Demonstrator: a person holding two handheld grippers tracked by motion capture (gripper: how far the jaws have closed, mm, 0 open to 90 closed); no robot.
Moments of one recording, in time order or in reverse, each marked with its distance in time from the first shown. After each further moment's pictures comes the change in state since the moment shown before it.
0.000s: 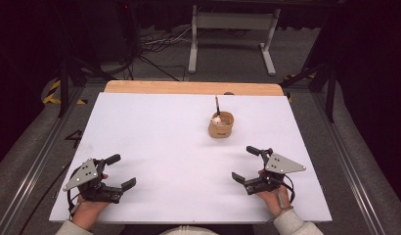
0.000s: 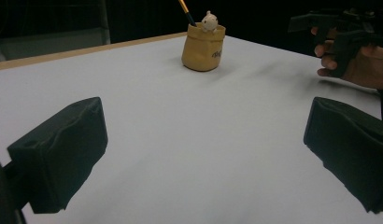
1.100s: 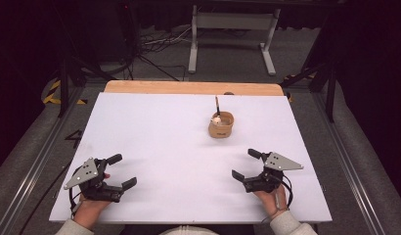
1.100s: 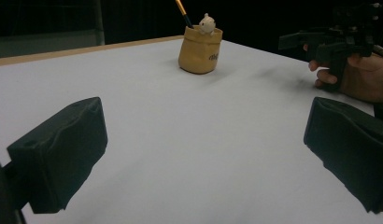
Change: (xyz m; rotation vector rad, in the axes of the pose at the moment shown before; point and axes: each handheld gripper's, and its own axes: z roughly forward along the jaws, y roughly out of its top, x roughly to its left) left arm 0.005 -0.005 0.004 -0.020 -0.024 -0.030; right arm -0.003 -0.013 0.003 0.056 -0.071 0.147
